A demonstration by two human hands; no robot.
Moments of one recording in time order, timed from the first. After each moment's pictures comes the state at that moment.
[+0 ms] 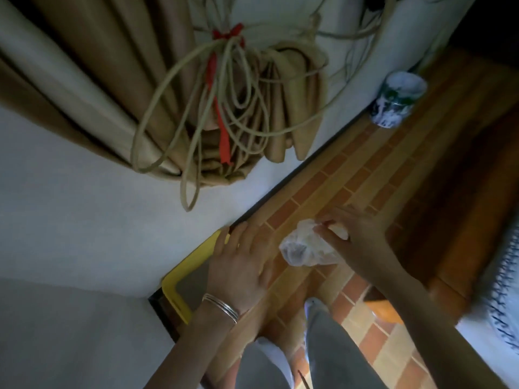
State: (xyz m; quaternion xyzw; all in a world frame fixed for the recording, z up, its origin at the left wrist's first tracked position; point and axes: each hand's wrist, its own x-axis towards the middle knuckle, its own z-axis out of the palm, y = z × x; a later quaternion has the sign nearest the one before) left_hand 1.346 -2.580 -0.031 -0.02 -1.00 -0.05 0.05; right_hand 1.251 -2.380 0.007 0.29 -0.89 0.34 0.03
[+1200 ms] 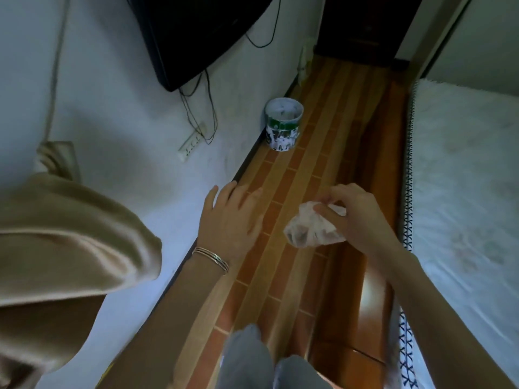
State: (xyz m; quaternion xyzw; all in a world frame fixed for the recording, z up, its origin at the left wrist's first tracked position) left_hand 0.871 -2.267 0.014 -0.20 -0.96 -0.07 0.15; right_hand 0.898 -2.039 0.056 0.07 -0.94 0.33 0.07
